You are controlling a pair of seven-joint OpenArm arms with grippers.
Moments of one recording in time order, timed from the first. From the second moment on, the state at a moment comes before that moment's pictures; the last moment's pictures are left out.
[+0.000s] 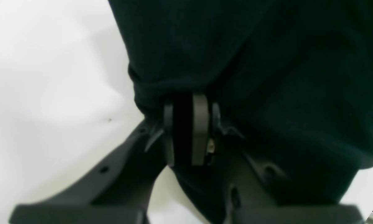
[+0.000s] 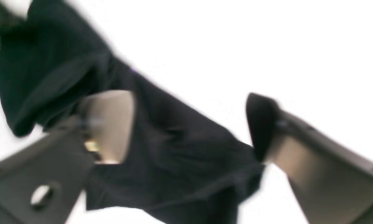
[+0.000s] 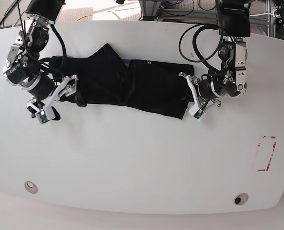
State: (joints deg) left arm -3.3 -8.2 -2.3 81.5 -20.4 -41.8 52.9; right arm -4.1 14.8 27.7 109.1 41.2 40.7 -68.1
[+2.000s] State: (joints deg) left arm -3.0 -10.3 -2.2 81.5 -21.2 -42.0 52.7; right arm -2.9 12.0 37.7 73.3 60.5 40.1 -79.0
